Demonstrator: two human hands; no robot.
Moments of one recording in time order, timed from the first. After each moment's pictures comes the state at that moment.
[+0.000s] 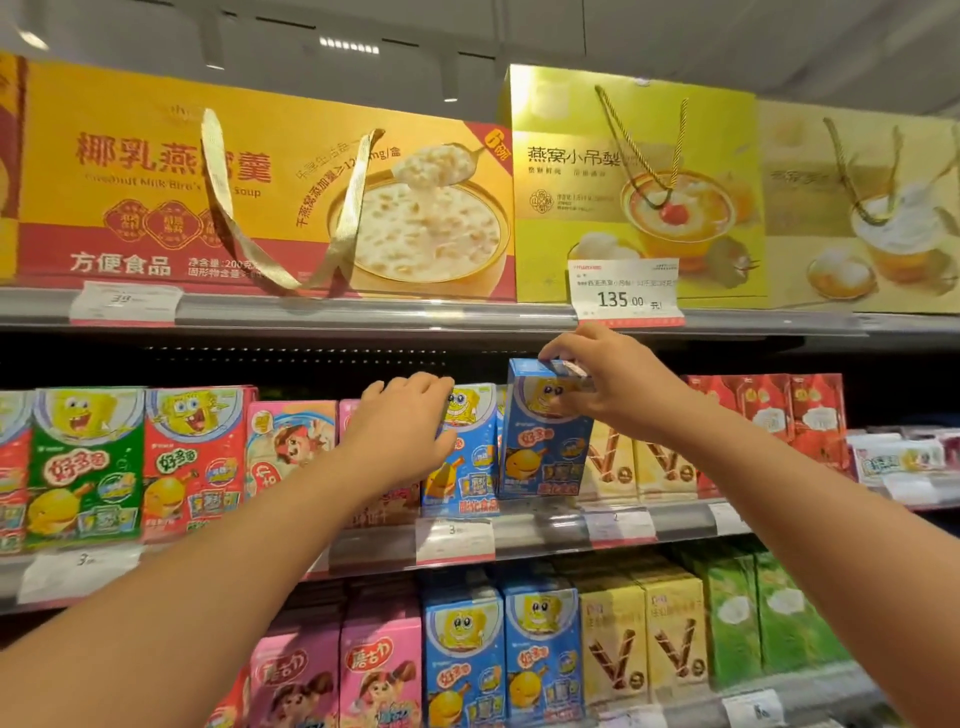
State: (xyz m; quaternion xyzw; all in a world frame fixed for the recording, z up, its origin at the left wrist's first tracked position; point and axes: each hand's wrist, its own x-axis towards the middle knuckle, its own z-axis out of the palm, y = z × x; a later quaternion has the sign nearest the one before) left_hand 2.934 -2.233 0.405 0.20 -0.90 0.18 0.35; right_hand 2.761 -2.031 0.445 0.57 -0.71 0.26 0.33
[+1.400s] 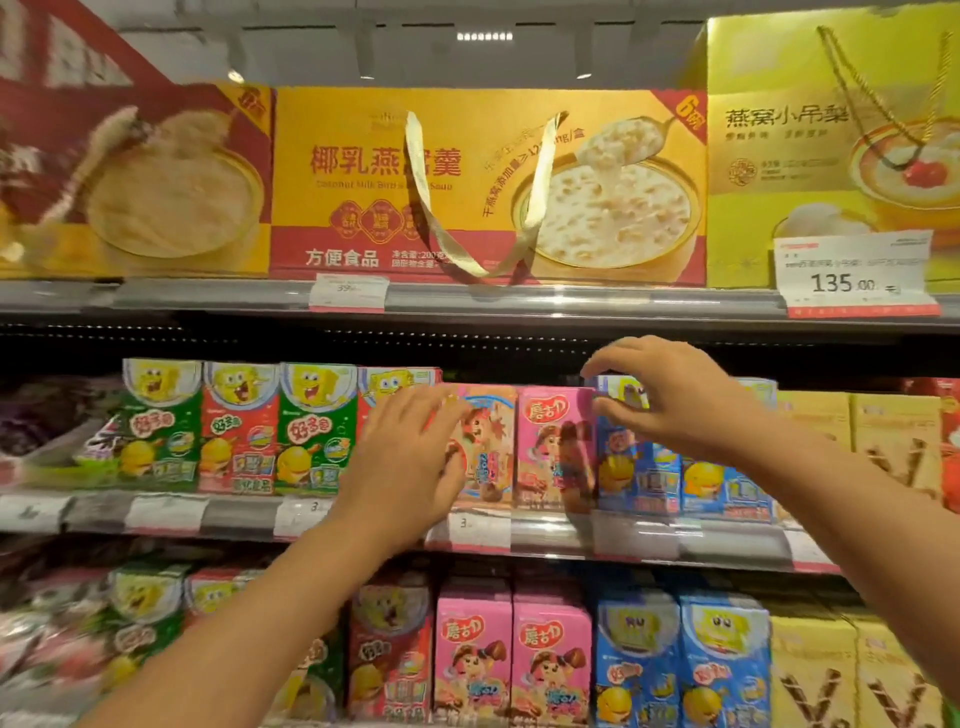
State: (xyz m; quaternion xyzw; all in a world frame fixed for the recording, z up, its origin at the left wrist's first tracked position) left_hand 3.093 -2.286 0.345 0.21 -0.83 0.22 0.47; right_hand 2.857 -2.119 0.433 0.66 -0.62 0.19 0.37
